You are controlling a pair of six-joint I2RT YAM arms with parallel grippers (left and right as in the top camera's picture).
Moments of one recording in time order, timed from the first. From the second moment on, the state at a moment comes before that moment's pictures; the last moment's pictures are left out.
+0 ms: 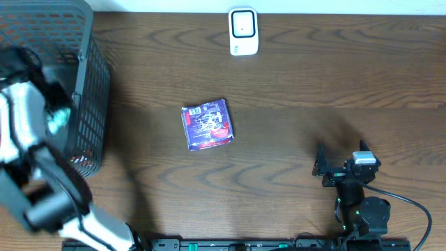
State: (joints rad) left arm 0.52 1.79 1.52 -0.77 -0.10 -0.10; right arm 0.03 0.01 0.01 -0.07 -0.02 0.01
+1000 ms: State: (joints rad) left arm -0.36 1.61 1.56 -0.83 0.28 -0.40; right arm 0.03 0.01 0.01 -0.07 -0.02 0.01
